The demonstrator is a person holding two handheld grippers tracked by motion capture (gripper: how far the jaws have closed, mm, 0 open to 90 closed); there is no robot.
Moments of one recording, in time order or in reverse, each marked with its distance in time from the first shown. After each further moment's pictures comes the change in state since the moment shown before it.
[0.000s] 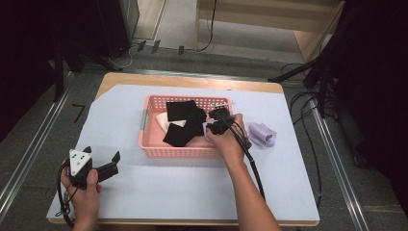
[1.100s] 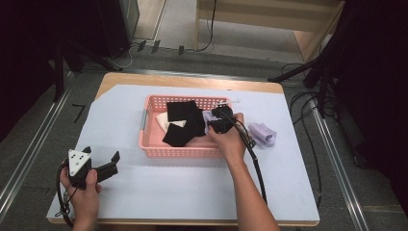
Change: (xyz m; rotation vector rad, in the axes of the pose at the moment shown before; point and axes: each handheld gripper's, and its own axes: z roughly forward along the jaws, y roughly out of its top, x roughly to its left) left arm 0.001 0.000 0.000 -0.004 -0.001 -0.008; right arm -0.012 0.002 -0.007 -0.070 0.141 0.034
